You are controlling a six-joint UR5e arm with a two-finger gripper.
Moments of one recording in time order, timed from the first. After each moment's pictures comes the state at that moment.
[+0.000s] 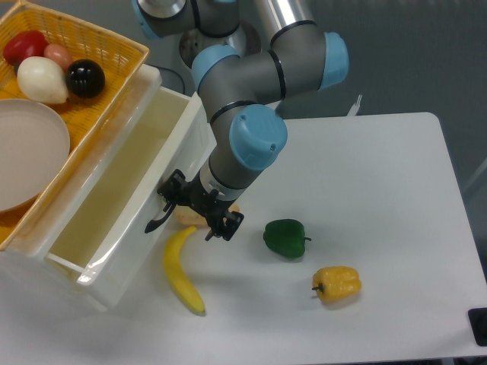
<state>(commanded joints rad) 2.39 -1.93 -1.47 -1.43 1.14 0.85</state>
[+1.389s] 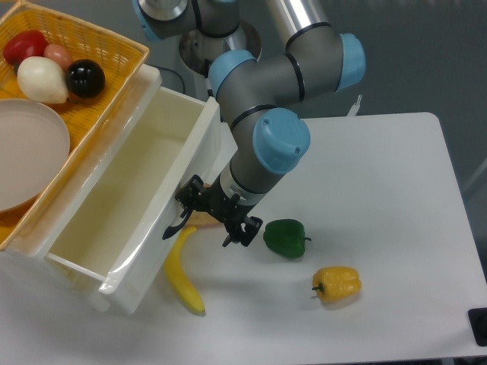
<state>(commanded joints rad) 2.43 -1.96 -1.43 -1.43 1.14 0.88</state>
